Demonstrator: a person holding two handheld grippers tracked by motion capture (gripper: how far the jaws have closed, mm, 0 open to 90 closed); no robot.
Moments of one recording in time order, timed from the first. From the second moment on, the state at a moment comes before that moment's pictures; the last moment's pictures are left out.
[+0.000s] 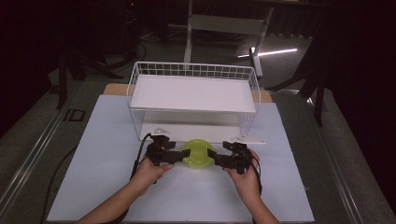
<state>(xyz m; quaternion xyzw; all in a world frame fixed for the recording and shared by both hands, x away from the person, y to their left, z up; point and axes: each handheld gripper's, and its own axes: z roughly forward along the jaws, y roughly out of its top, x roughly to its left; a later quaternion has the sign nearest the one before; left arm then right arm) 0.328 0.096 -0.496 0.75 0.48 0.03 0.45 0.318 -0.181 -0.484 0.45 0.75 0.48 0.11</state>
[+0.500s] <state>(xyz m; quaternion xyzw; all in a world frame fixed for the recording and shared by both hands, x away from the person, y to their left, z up) 0.332 0.096 -0.509 0.74 0.48 -0.04 0.47 0.329 -0.176 -0.500 0.49 0.74 0.45 0.05</state>
